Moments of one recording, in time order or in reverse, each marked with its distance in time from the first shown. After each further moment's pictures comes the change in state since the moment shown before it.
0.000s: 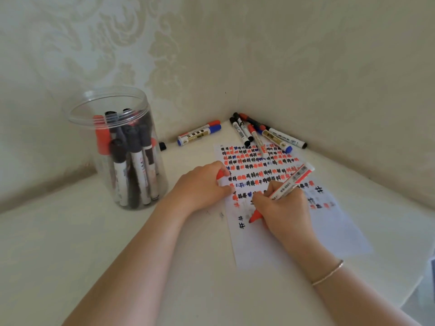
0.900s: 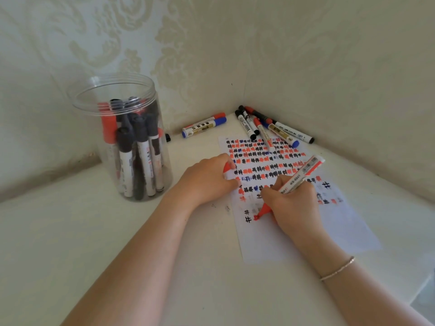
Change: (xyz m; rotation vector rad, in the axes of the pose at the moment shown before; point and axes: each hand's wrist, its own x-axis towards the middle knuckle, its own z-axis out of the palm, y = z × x) left_hand -0.002 0.001 0.000 -0.010 -0.005 0.021; right_hand 0.004 0.005 0.002 -0.046 0.019 0.001
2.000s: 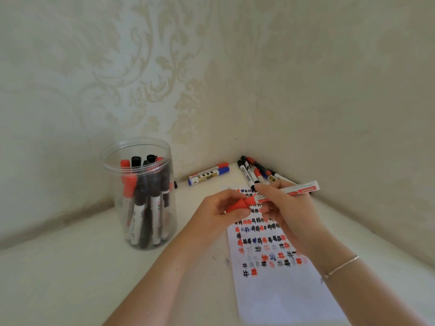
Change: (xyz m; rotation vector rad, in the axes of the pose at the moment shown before) left_hand -0.008 0.015 -0.012 -0.933 0.125 0.184; right_hand 0.042 -0.067 -0.019 0.509 -0.283 -0.046
